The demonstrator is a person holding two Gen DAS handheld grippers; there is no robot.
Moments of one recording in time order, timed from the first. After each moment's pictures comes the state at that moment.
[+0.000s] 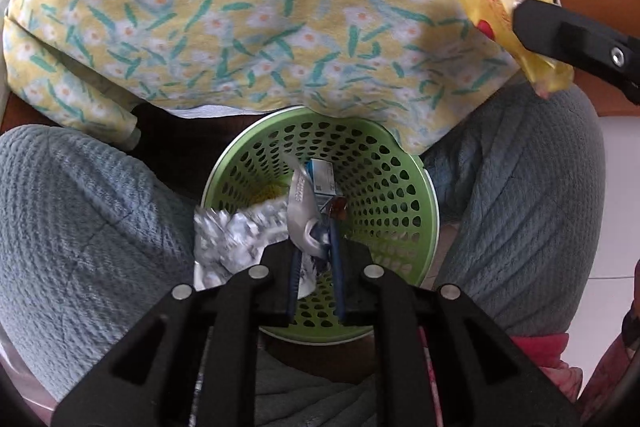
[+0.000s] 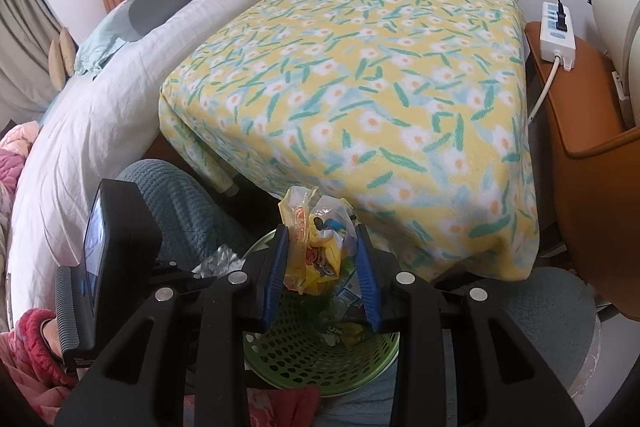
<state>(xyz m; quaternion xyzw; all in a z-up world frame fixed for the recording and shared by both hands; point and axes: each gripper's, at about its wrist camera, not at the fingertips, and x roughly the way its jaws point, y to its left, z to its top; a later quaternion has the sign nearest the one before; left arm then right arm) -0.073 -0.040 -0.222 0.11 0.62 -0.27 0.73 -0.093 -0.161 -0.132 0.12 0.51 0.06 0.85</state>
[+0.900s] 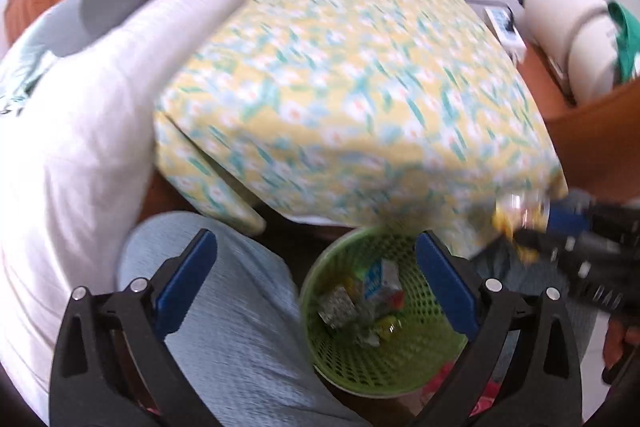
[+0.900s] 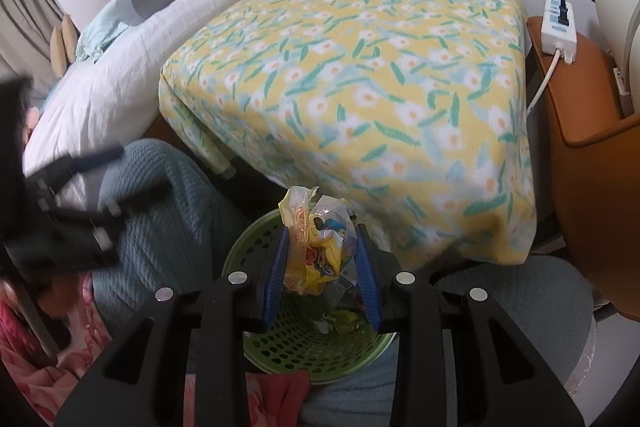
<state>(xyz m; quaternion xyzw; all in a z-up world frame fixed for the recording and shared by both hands) -0.049 0.010 -0.120 0.09 0.47 -0.16 0.86 -0.104 -0.160 -0.143 0.10 0.53 0.08 0.84</state>
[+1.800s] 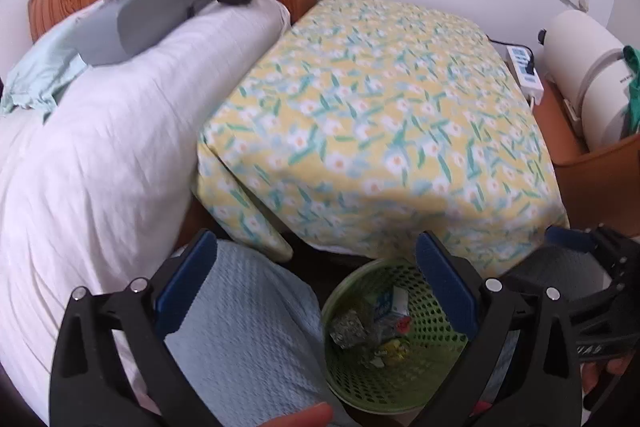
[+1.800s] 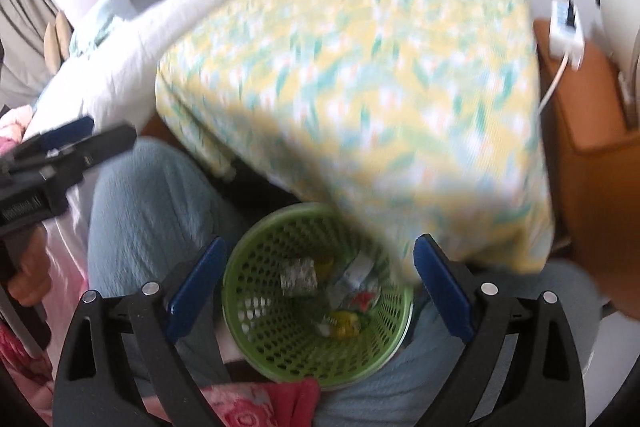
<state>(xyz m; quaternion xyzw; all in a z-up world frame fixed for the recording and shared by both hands) -0.032 0.026 -0.091 0.08 0.44 -0.13 0.88 -0.090 -0.155 -0.126 0.09 0.51 0.06 0.85</state>
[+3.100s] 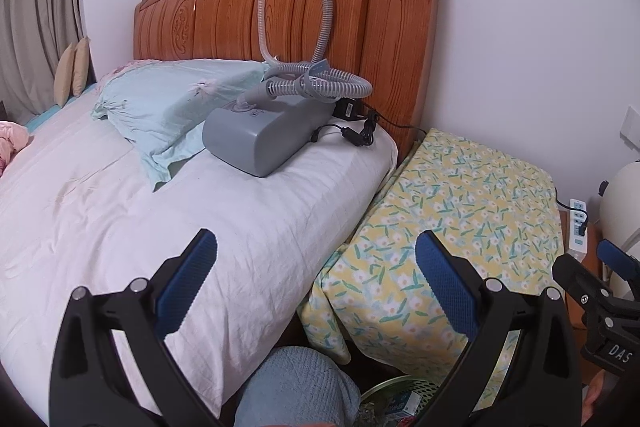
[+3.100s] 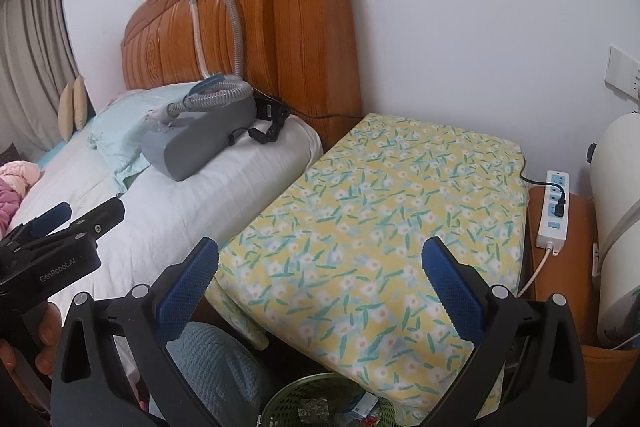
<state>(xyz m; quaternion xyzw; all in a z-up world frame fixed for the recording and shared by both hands) 0.005 0.080 0.035 0.00 0.32 0.03 0.95 -0.007 -0.123 0.034 0.07 0.34 0.04 0.94</state>
